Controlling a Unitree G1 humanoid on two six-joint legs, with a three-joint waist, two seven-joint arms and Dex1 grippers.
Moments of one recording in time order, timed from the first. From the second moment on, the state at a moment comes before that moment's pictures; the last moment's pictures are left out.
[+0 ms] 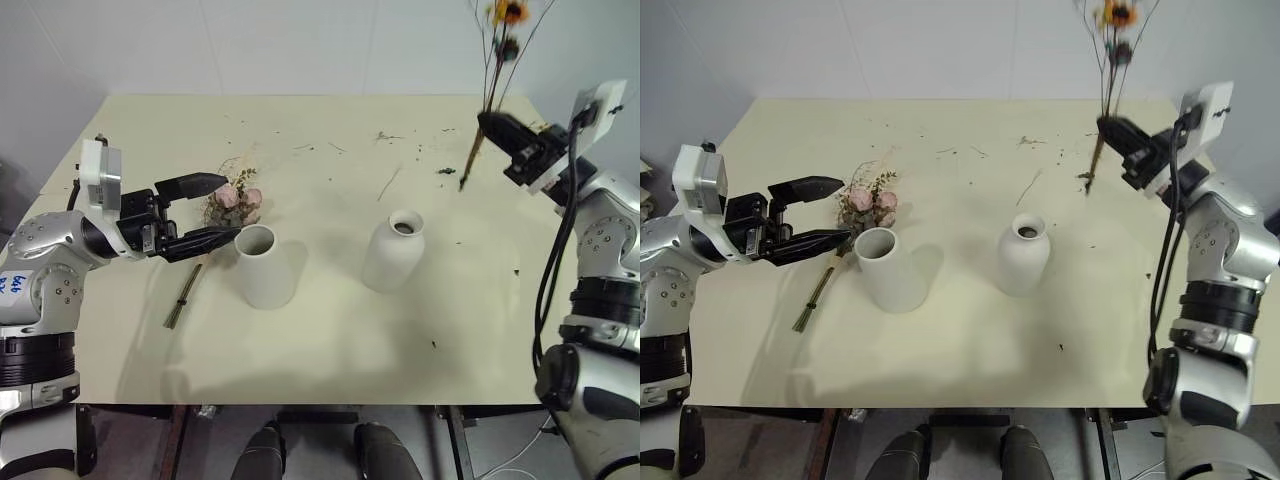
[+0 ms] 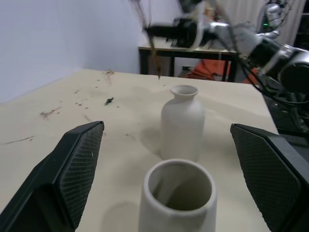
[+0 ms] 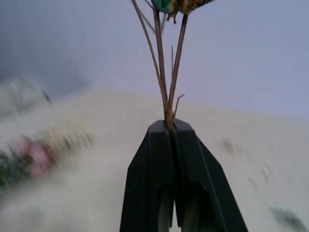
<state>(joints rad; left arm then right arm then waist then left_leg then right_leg) -0.58 0.77 0.27 0.05 -0.72 0.42 -1.17 -0.89 -0.50 -0.42 0.13 0.58 0.53 0.82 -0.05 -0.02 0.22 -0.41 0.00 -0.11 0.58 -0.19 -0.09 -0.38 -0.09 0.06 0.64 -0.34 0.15</state>
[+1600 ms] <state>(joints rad) -0.54 1.03 0.29 0.04 -0.58 0.65 -0.93 -0.50 -0.77 -0.33 -0.01 0.65 0.37 0.98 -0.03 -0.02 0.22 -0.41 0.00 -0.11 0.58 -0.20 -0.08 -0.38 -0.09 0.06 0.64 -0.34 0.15</state>
